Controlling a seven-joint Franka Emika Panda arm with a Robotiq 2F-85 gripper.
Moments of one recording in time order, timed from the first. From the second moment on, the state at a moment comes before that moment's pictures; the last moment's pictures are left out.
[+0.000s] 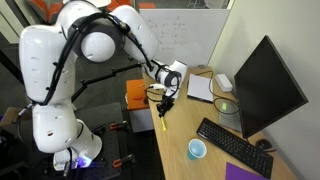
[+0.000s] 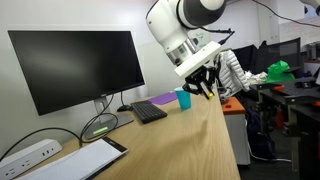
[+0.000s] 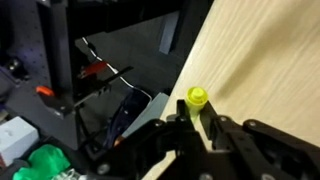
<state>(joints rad) 0.26 0.40 -0.04 -2.18 -0.23 2.15 1.67</state>
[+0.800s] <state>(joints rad) 0.32 0.67 -0.11 -2.00 -0.27 2.34 1.99</state>
